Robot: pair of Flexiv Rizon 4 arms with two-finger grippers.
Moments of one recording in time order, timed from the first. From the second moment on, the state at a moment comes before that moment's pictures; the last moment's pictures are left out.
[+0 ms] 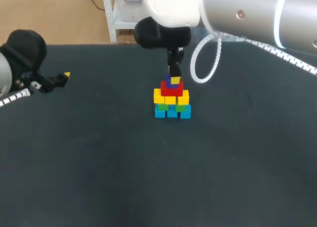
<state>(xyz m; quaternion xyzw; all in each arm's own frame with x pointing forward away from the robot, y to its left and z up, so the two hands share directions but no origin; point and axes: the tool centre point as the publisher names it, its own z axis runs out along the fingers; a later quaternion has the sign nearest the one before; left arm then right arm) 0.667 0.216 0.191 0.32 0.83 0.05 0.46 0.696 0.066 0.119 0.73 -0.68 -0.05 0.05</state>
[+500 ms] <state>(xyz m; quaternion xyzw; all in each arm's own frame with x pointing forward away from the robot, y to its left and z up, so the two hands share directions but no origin) 0.667 0.216 0.191 0.32 0.83 0.05 0.46 0.696 0.066 0.118 0.73 -0.68 -0.05 0.05</state>
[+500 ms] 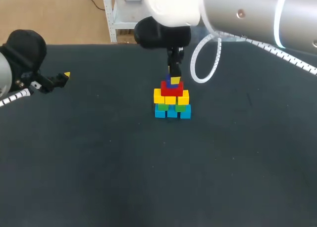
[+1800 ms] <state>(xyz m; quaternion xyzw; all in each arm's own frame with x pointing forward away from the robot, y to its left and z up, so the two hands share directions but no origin) 0.667 0.216 0.191 0.32 0.83 0.05 0.46 0.672 0.071 0.205 0.76 -0.65 -0.01 0.02</state>
